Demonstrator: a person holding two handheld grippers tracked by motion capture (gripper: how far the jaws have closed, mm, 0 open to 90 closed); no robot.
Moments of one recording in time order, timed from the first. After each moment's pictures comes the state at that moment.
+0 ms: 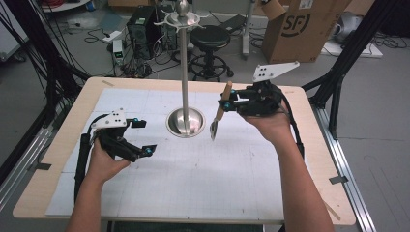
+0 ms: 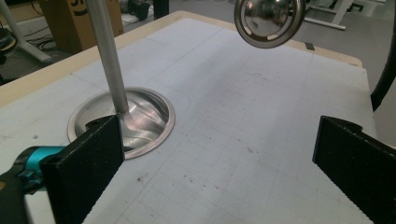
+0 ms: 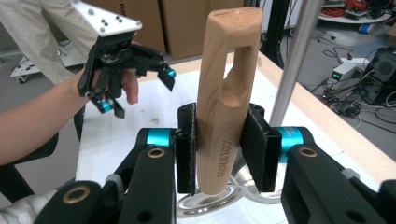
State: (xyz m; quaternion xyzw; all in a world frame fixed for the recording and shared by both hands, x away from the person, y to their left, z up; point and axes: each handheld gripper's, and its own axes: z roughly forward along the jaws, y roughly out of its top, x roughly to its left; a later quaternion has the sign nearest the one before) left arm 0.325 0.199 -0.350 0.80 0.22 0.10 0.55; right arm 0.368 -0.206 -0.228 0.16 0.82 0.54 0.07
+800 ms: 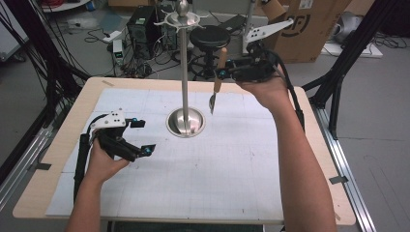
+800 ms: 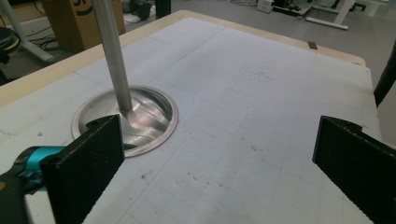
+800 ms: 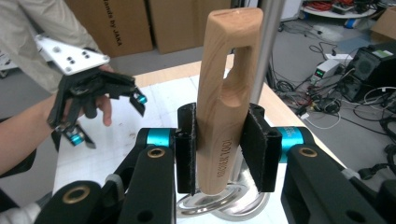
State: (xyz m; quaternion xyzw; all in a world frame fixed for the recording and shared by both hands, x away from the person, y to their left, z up) left arm 0.326 0.203 -0.352 0.80 0.22 0.11 0.55; right arm 0.416 -0.187 -0.173 0.17 0.84 0.51 0.09
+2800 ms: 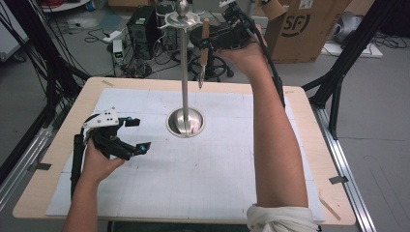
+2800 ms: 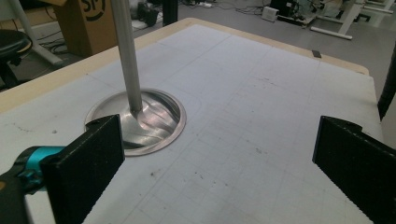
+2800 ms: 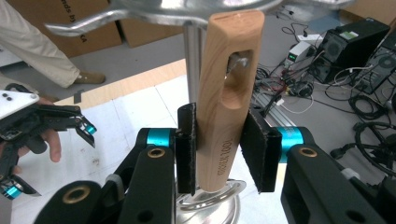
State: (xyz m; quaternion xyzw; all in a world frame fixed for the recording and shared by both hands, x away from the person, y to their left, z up) left arm 0.326 0.215 -0.351 0.79 0.23 0.12 0.56; right arm 0.477 -0.139 -0.137 0.23 0.85 0.47 0.11
